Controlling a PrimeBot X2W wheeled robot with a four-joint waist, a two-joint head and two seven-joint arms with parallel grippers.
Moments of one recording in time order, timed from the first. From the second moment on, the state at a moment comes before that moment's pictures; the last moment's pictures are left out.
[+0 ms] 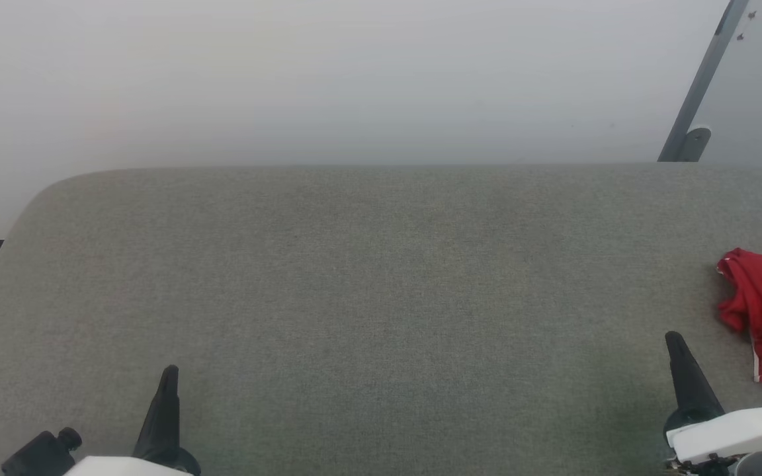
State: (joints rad) left arm 0.10 0.10 0.07 0.13 -0.92 -0.13 -0.11; right arm 0.03 -0.13 -0.08 0.16 0.94 0.13 -0.04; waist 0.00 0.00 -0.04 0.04
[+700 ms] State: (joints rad) left arm 0.04 0.09 0.08 0.17 -1.14 -0.13 -0.04; right arm -0.01 -0.11 -0.09 0.19 1.15 0.13 0.01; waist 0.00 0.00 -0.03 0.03
